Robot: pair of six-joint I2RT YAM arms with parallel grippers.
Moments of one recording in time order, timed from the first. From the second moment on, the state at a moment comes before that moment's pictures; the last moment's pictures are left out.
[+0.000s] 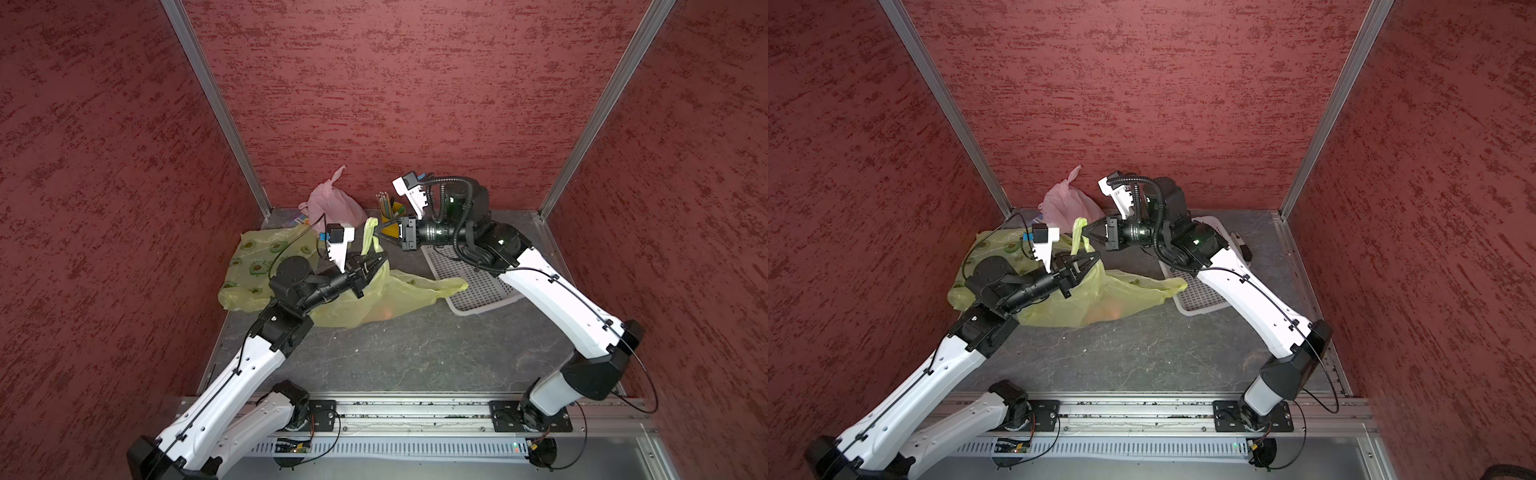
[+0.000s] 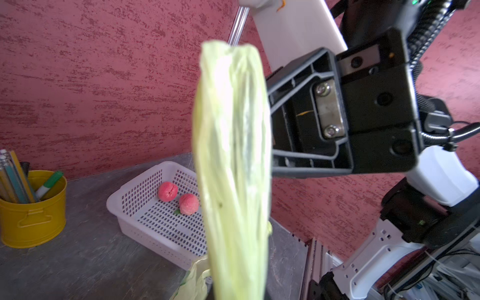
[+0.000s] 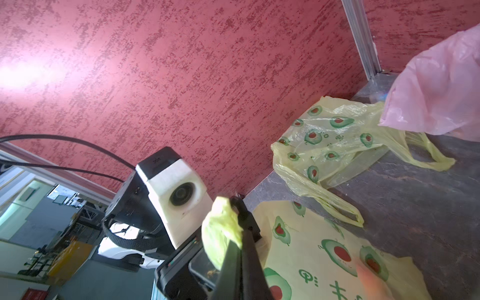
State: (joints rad) left arm -0.49 0.86 0.84 0.11 0.53 -0.47; right arm 0.74 1.60 1.84 -0.42 -0.65 0.59
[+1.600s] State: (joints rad) left arm -0.92 1.00 0.98 0.10 -0.96 0.24; right arm 0.83 1.84 2.09 -0.40 -0.48 0.68
